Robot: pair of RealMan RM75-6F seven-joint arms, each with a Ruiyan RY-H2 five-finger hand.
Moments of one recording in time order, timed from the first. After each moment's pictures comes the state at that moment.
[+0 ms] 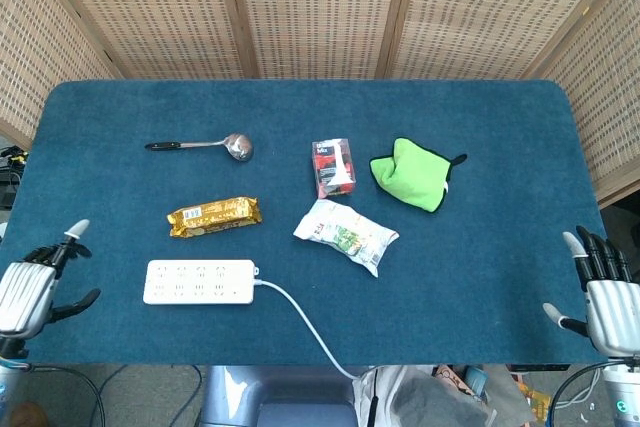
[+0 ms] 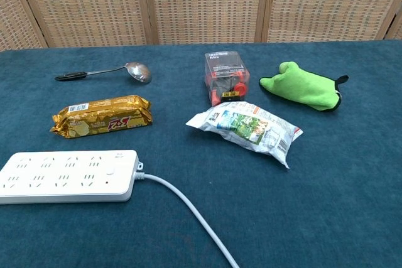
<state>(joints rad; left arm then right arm) -0.14 -1.13 -0.01 -1.63 1.64 1.49 -0.06 0.05 -1.13 0.08 -1.58 -1.53 1.55 -0.04</state>
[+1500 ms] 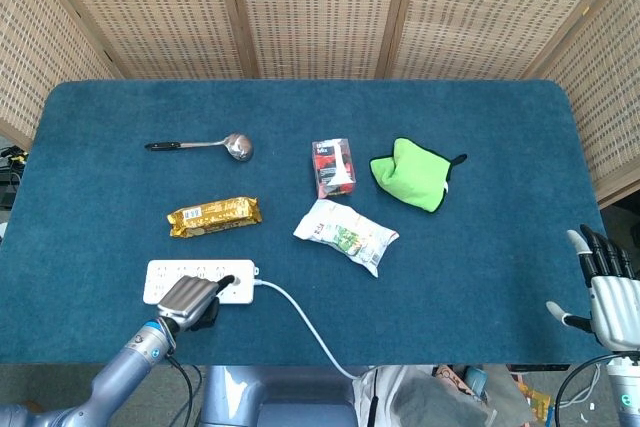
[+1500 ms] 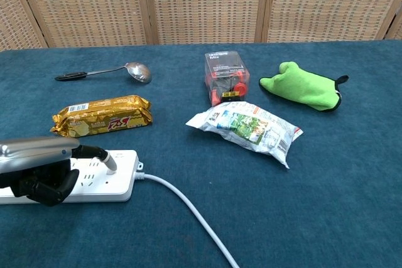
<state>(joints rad) -0.61 -1.35 0.01 -1.97 0.85 0.96 0.59 0.06 -1.12 0.08 -1.56 -1.48 1.50 0.02</state>
